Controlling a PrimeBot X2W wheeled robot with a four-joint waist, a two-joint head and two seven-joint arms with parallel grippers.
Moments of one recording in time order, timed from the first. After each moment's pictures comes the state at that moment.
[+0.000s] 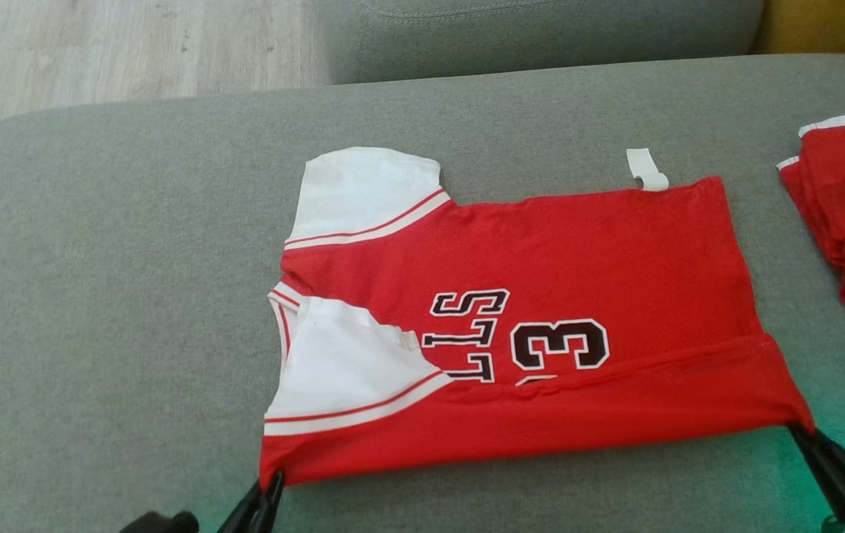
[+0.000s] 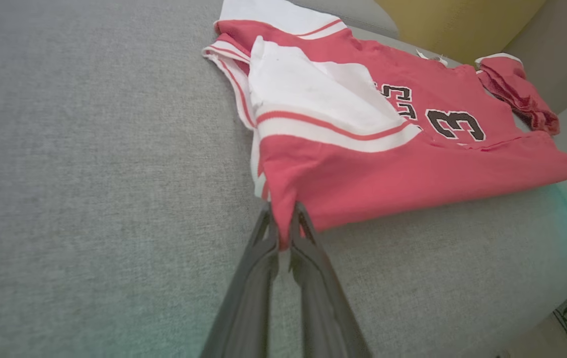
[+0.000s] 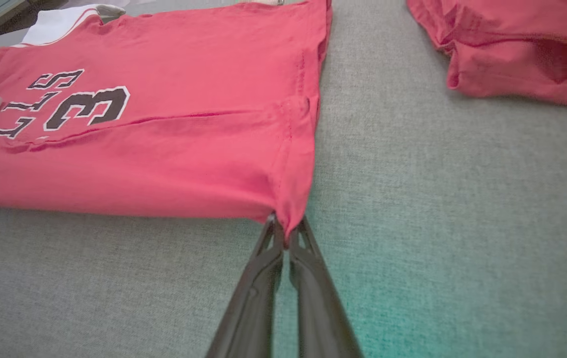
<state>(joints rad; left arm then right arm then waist) 0.14 0.43 -0.58 0.10 -0.66 0.00 -0.13 0.10 -0.72 0.51 0.35 0.78 0.12 -0.24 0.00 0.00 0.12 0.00</state>
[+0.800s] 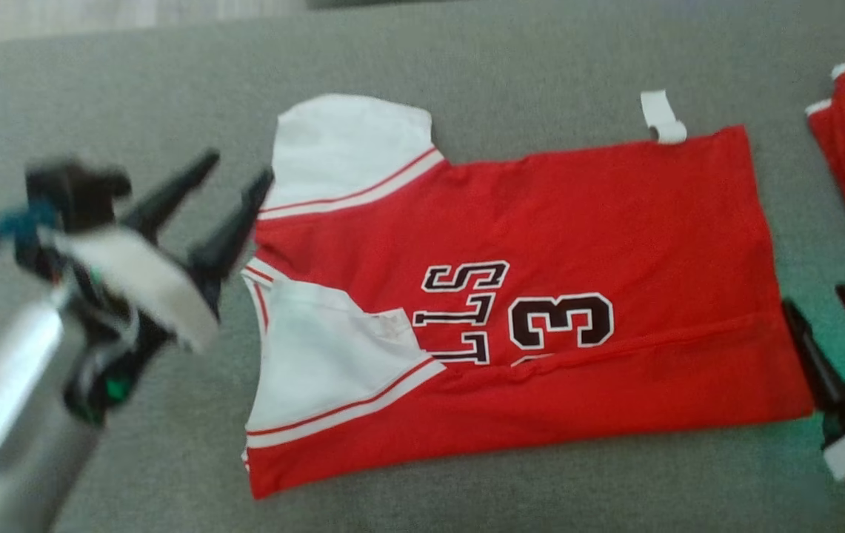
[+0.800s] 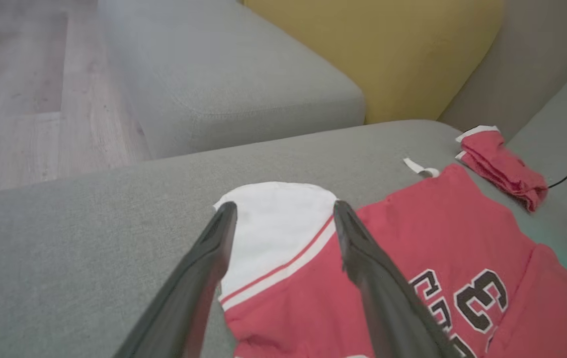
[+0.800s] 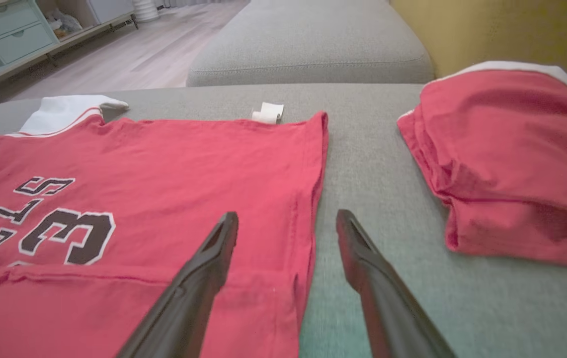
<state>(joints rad) -0.44 0.55 -0.52 -0.01 -0.81 -0.10 0.25 0.02 -0.67 0.31 0.19 0.67 0.12 -0.23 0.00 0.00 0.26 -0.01</state>
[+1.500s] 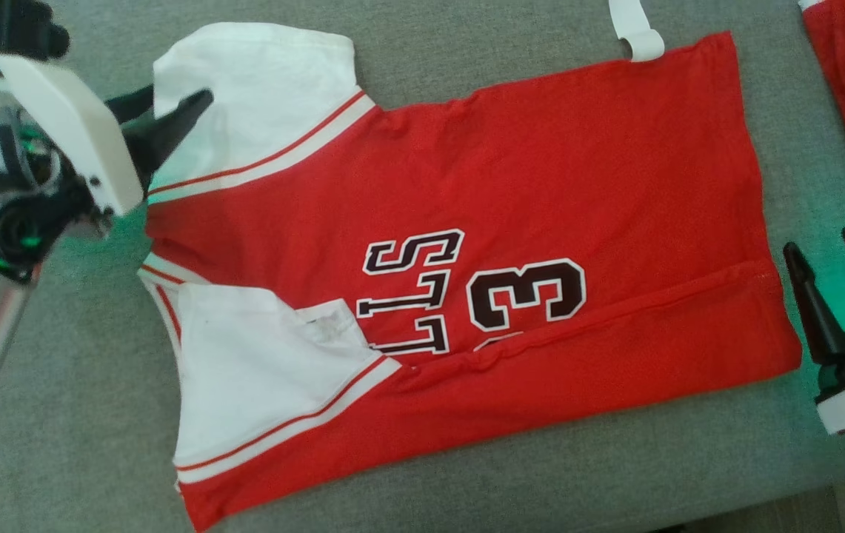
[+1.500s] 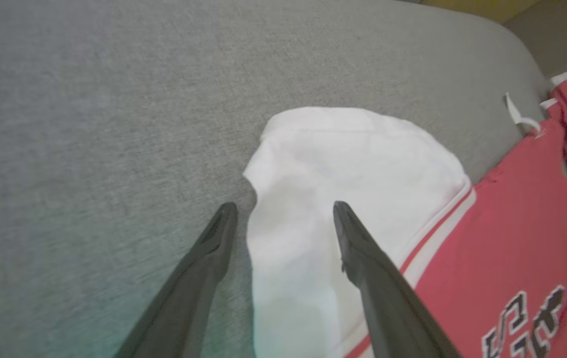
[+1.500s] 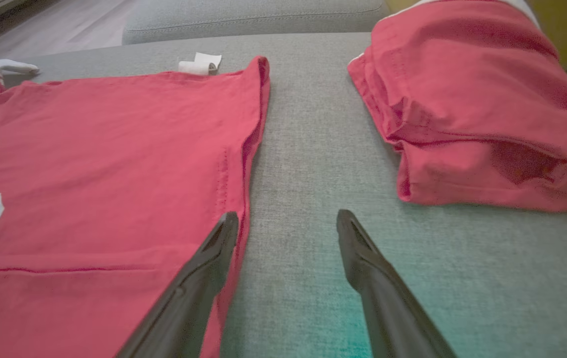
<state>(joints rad) -0.88 0.58 -0.60 0.35 -1.12 -0.12 0.70 -0.07 -0.61 0.23 0.14 0.60 0.12 -0.19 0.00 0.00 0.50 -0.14</state>
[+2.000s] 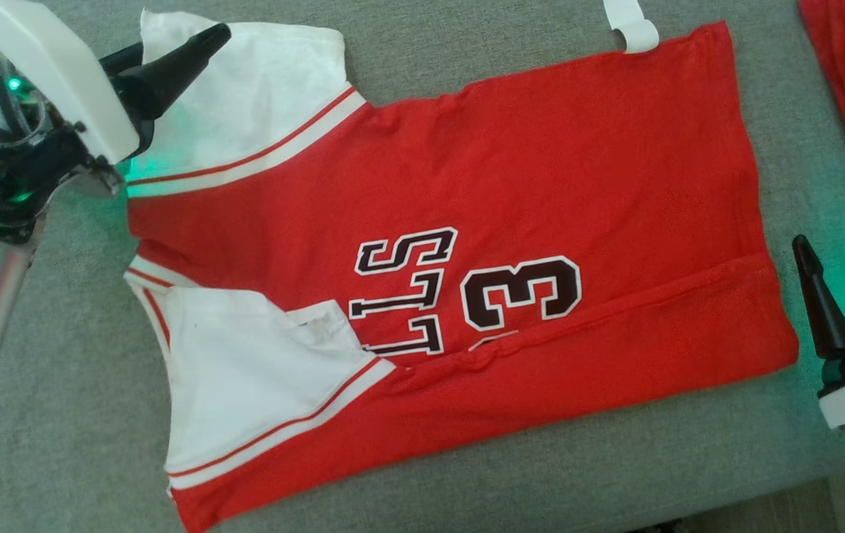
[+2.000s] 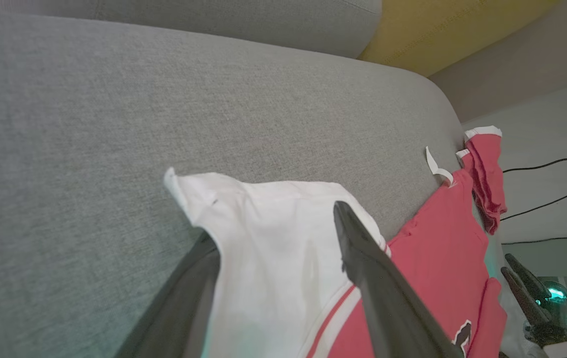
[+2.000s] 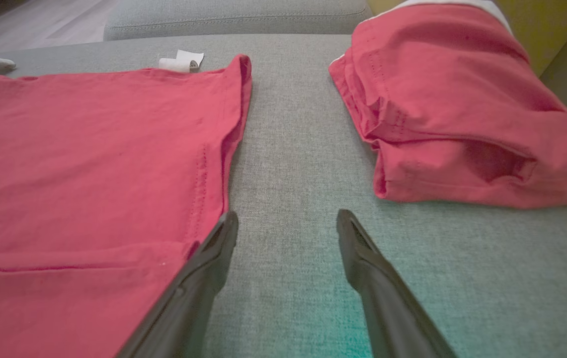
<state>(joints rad) -0.93 0.54 -0.55 0.33 -1.27 -0.12 0.73 -0.07 -0.57 0.18 0.14 0.54 0.12 -0.19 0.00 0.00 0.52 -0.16</state>
